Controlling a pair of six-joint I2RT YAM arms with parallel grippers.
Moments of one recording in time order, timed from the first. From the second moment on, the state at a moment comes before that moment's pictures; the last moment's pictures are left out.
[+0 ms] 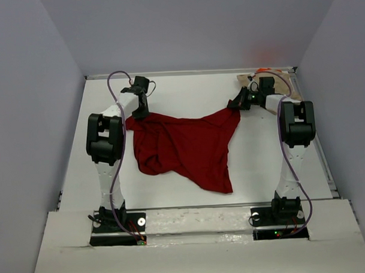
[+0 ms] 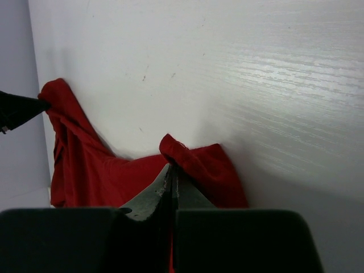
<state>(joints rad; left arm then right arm) -0.23 2.09 1.63 -0.67 -0.24 -0.32 -0.03 2.27 1.57 -0.07 -0.83 0.44</state>
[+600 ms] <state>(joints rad) -0.24 1.88 1.80 -0.64 -0.32 -0.34 0.02 2.07 1.56 -0.18 -0.58 0.35</state>
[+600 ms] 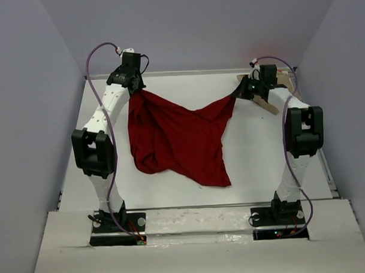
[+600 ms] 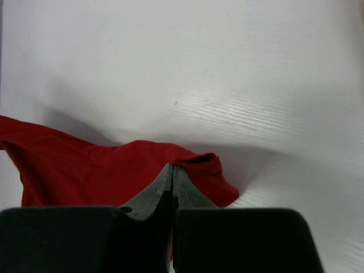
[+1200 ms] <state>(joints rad) -0.42 1.76 1.85 -0.80 -0.46 -0.32 0.11 1.68 1.58 -0.32 -0.36 0.29</state>
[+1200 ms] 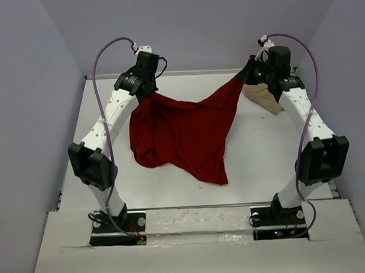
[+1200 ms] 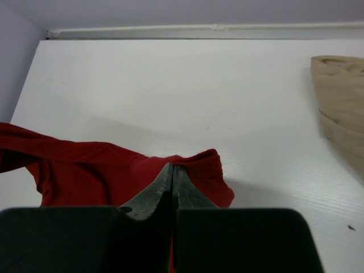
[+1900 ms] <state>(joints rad) -0.67 1.00 1.96 -0.97 -0.55 -0.34 0.28 0.95 1.58 -0.60 0.02 0.23</state>
